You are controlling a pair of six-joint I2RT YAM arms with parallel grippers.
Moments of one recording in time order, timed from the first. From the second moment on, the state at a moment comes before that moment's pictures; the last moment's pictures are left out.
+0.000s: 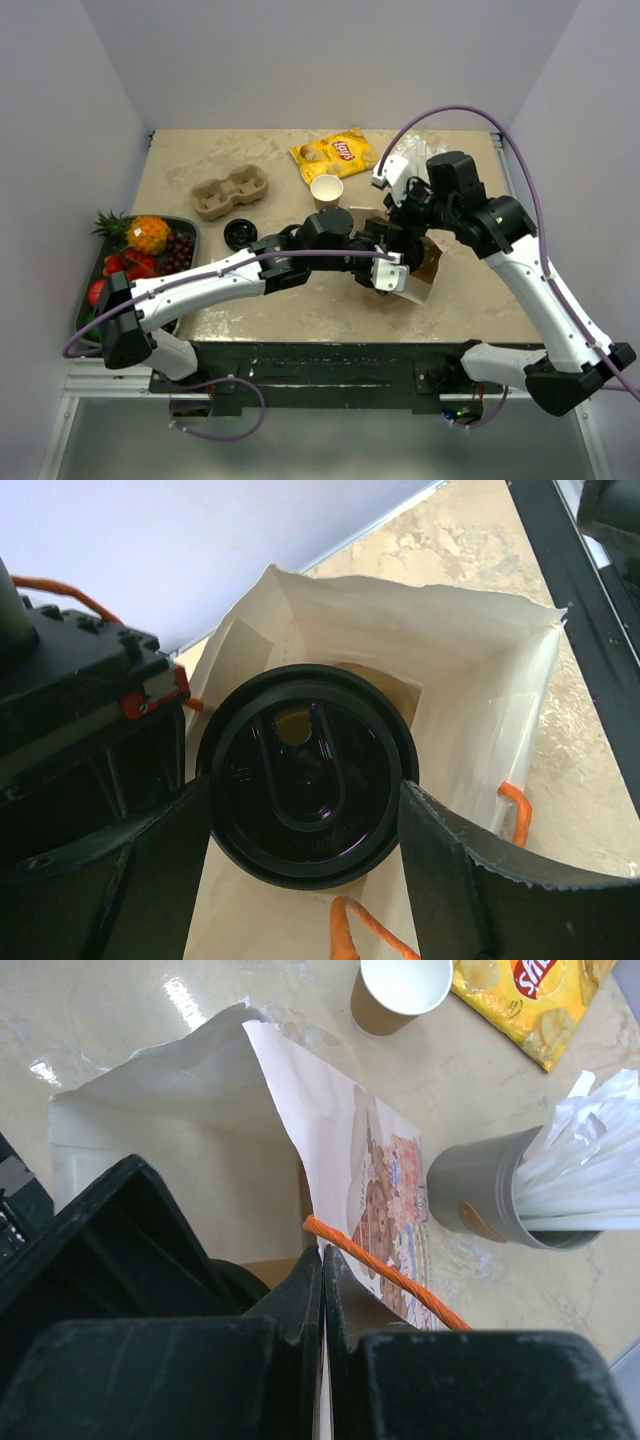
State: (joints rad) left arm -1.11 1.48 1.30 -0.15 0.28 0.79; right arm 0.53 1.18 1.47 -0.99 -0.18 -0.42
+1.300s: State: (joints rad) left arm -1.15 1.43 1.37 -0.15 0.12 0.35; right arm 0.54 1.20 1.46 -0.90 0.01 -0.36
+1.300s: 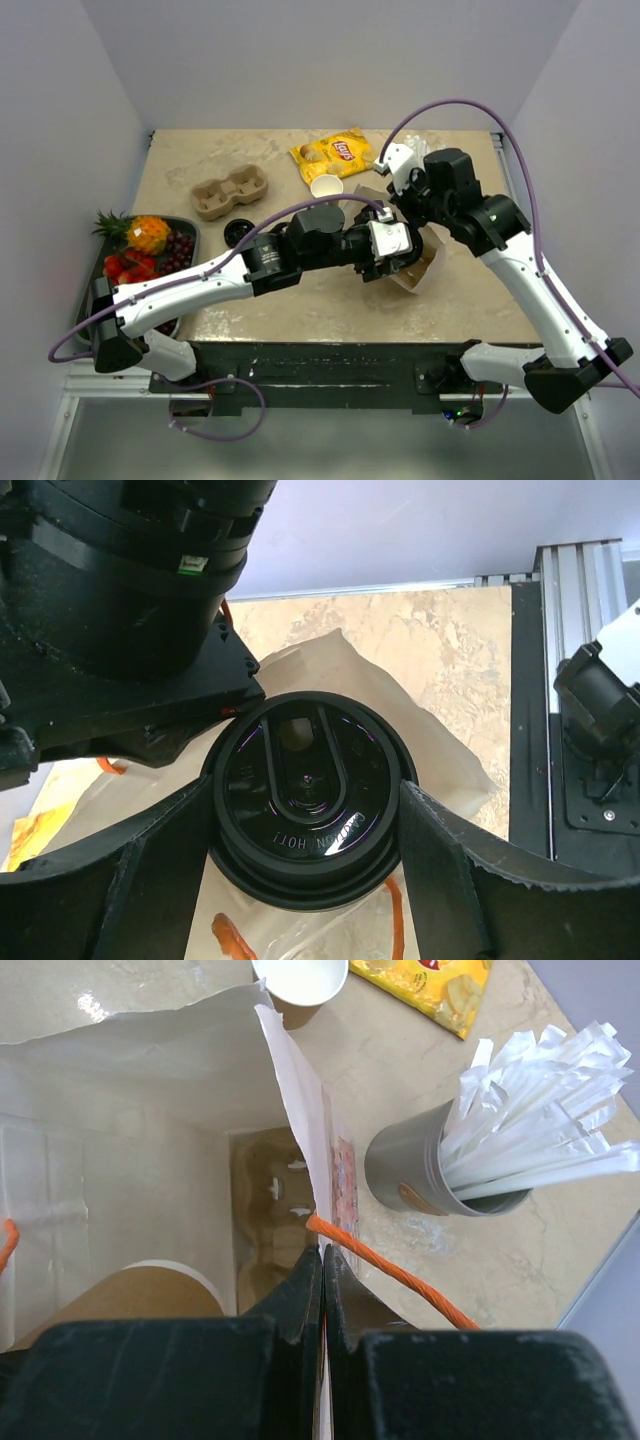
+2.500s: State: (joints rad) left arm -1.02 1.26 1.45 0.05 0.13 0.22; right arm 0.38 1.26 1.45 -0.86 0.06 -0.21
